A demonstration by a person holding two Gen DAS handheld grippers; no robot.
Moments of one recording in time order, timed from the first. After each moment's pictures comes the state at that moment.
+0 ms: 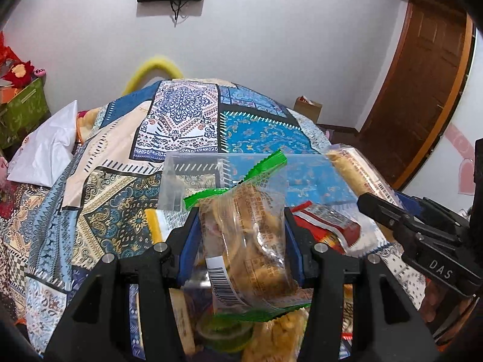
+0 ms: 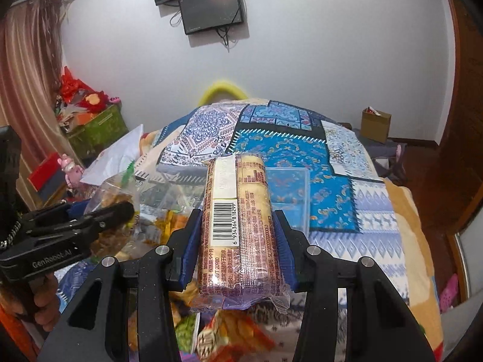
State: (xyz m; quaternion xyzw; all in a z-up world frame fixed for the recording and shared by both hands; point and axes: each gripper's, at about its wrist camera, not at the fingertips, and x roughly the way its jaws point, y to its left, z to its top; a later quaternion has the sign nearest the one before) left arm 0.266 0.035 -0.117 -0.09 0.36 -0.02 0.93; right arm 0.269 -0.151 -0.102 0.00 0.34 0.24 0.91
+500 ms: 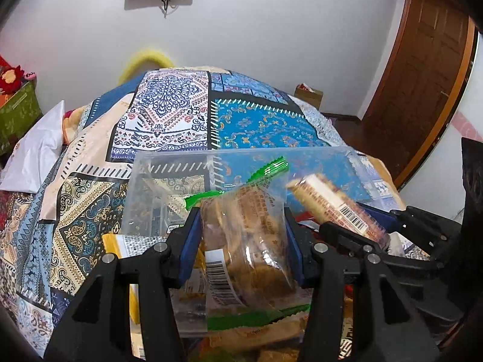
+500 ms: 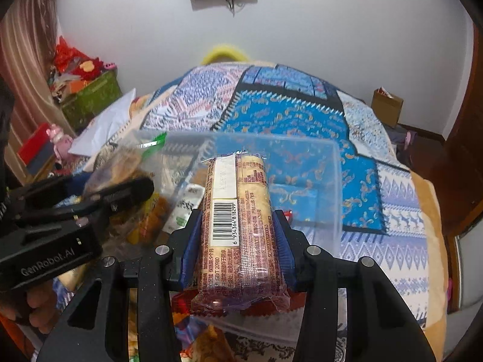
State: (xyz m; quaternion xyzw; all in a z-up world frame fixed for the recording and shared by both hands) left arm 0.315 0.020 -0.149 -0.07 0.39 -0.02 0.92; right arm 0.304 -0.127 -0.147 -0.05 0.40 0.24 0.88
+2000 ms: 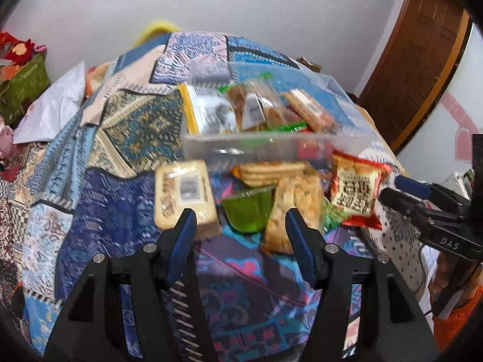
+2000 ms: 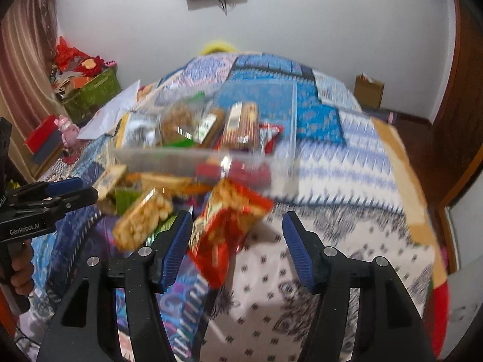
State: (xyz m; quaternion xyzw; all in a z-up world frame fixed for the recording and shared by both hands) left arm 0.160 0.042 -0.166 -0.08 0.44 -0.03 0.89; right arm 0.196 -0.179 -0.155 -0.03 0.41 0.22 0.88
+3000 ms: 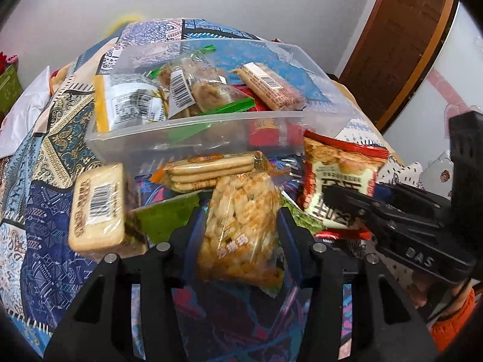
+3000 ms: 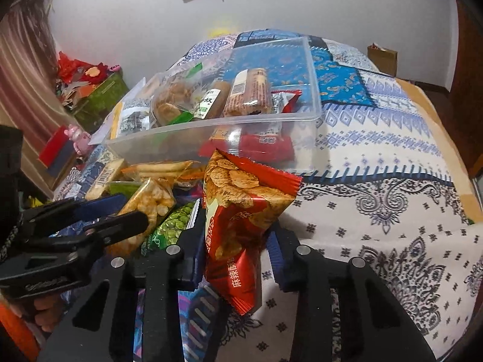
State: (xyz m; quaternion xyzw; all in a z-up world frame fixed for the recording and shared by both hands) left arm 0.203 -0.015 -0.193 -0.06 0.46 -0.08 0.88; right arm 0.205 -0.182 -0.188 0.03 0.44 0.25 0.86
